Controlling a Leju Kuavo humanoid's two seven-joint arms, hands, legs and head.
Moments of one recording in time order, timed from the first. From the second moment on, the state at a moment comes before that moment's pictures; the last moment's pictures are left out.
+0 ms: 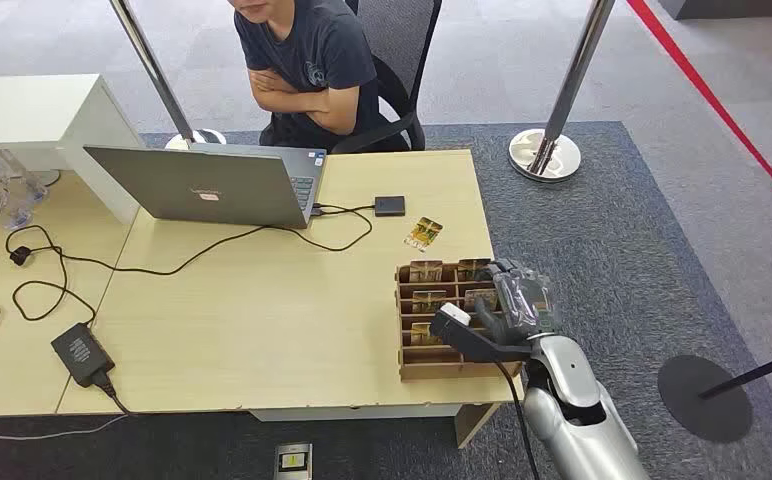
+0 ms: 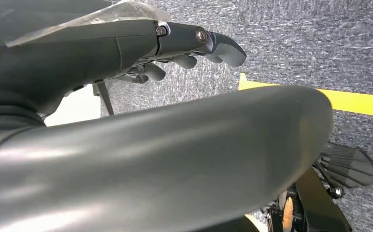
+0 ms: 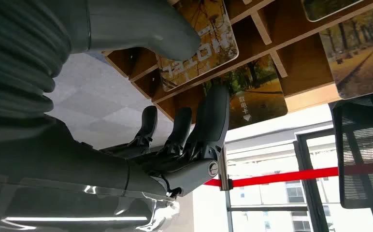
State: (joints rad) left arm -0.08 -0.16 1.35 -0.22 -1.11 0.00 -0.05; right arm -0.23 -0.10 0.51 -1.25 1.25 -0.37 -0.13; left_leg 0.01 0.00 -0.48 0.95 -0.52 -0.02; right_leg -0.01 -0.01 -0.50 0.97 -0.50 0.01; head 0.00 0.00
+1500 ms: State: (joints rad) left arm -0.08 -0.16 1.35 -0.22 -1.11 -0.01 -0.04; right arm -0.21 -0.08 0.48 -1.25 1.28 -0.35 -0.12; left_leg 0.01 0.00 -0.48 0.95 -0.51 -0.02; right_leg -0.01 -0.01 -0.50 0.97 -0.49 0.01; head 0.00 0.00
